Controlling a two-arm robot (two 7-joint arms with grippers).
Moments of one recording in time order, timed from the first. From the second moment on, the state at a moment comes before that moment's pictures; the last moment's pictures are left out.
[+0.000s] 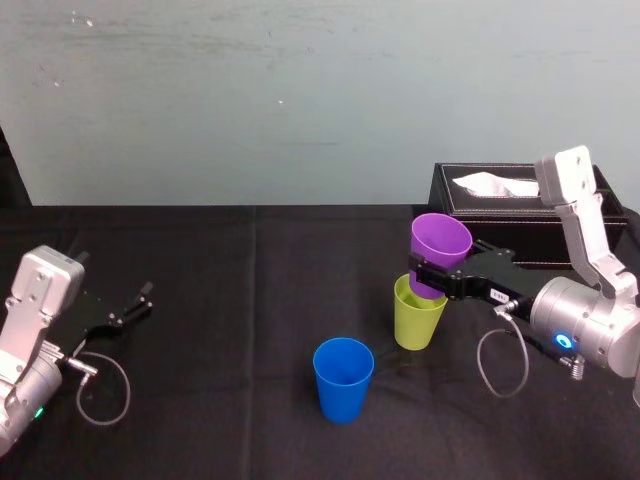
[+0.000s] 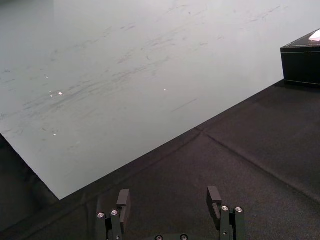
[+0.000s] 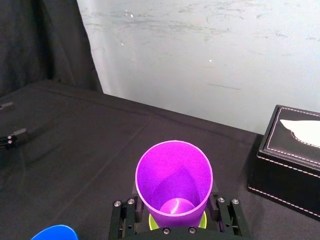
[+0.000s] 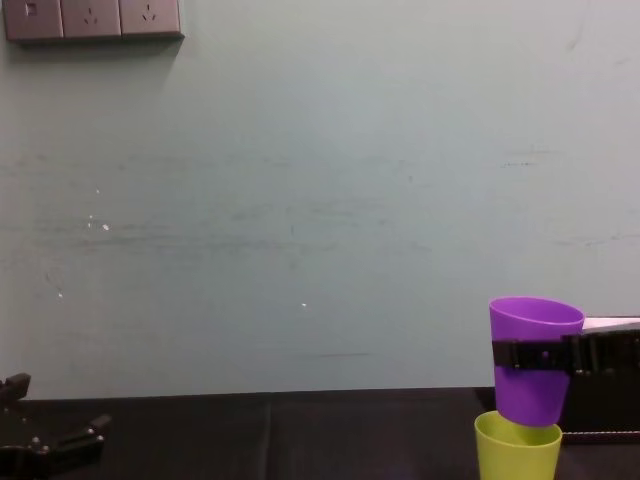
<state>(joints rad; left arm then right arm) -0.20 0.60 0.45 -1.41 -0.25 -0.12 0.03 0.28 0.45 -0.28 -1.59 0.46 0.41 0.31</state>
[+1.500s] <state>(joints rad) -0.20 0.60 0.45 -1.41 -0.25 -0.12 0.03 0.35 0.44 -0.35 -1.45 0.46 0.36 0.32</state>
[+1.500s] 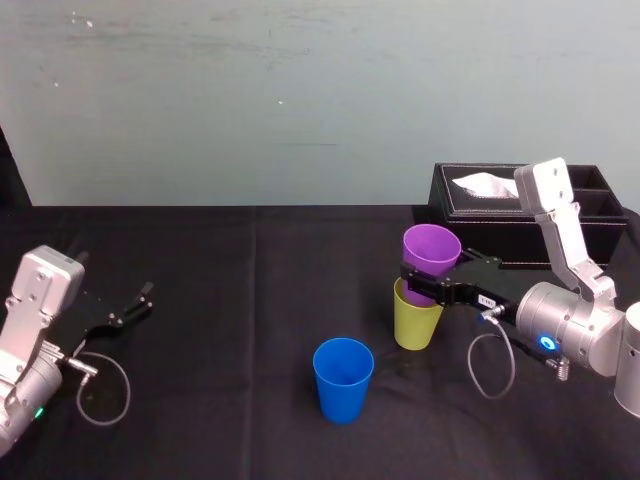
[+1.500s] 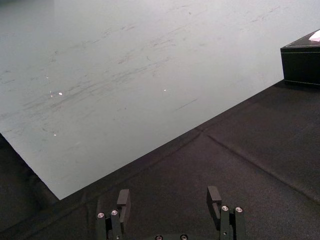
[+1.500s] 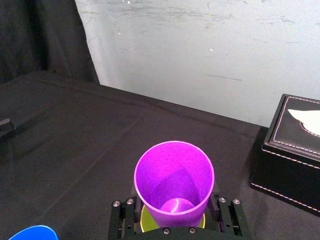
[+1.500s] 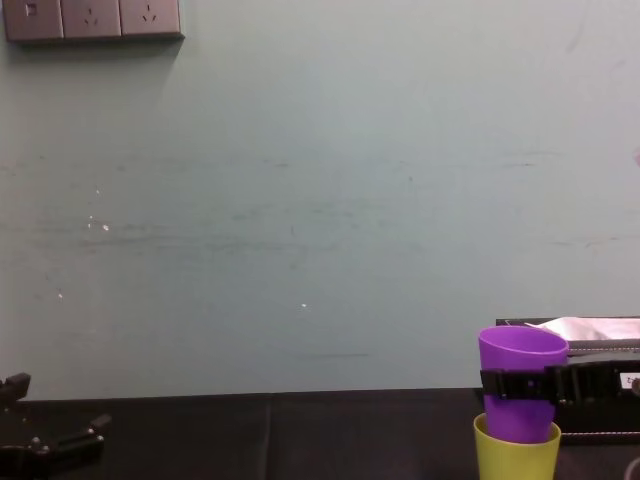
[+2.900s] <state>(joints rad) -0.20 0.60 0.45 -1.41 -0.25 -0.12 0.03 0.15 0.52 -0.30 -1.74 0.46 0.33 0.30</state>
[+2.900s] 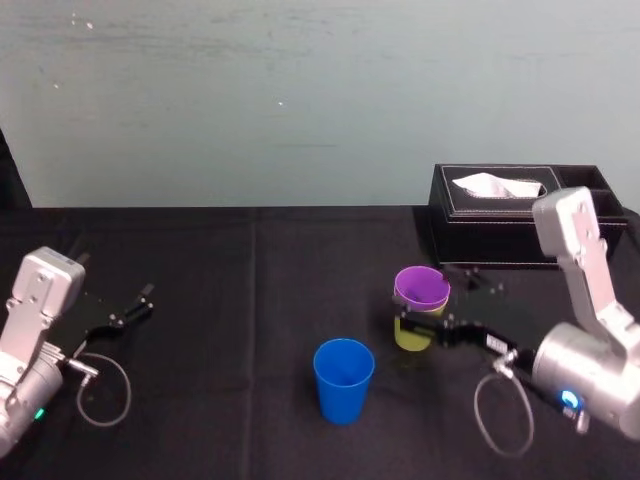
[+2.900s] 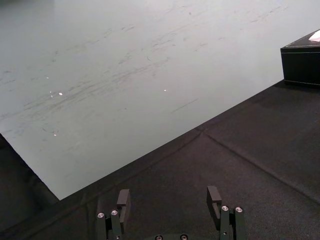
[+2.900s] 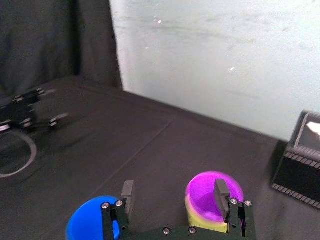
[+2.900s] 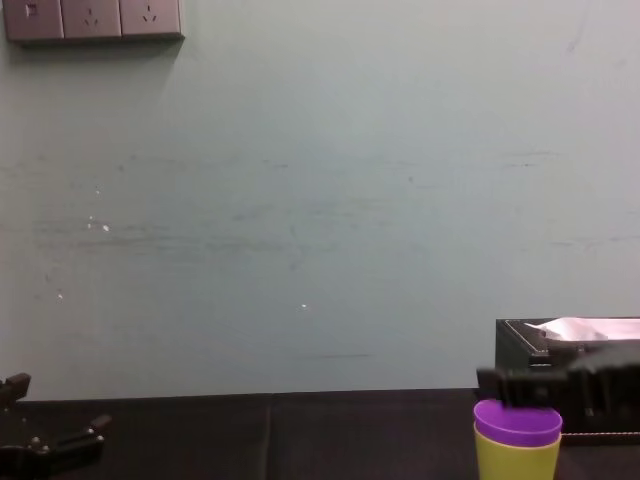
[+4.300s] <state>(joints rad) -0.20 0.60 0.45 -1.41 -0.25 -0.12 0.03 0.01 0.52 -0.42 -1.72 0.39 0.27 0.35</state>
